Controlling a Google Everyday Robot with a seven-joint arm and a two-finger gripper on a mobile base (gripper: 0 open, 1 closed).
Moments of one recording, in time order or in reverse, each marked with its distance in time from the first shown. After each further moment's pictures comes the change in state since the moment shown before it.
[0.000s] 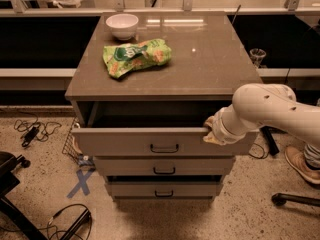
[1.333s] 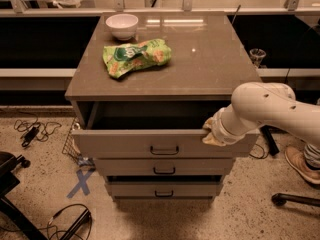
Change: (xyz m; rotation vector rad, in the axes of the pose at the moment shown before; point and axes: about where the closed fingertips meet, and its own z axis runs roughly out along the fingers) arm -0.002 0.006 -0.004 -0.025 0.003 0.004
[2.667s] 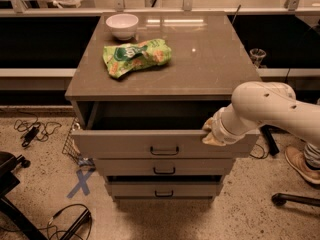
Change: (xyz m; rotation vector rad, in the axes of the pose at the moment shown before) arm 0.000 0.000 -0.001 -0.002 0.000 -0.001
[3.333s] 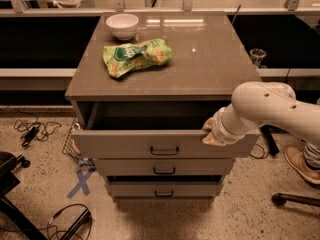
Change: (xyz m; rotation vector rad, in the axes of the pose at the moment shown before) arm 0.000 0.000 0.000 0.000 0.000 0.000
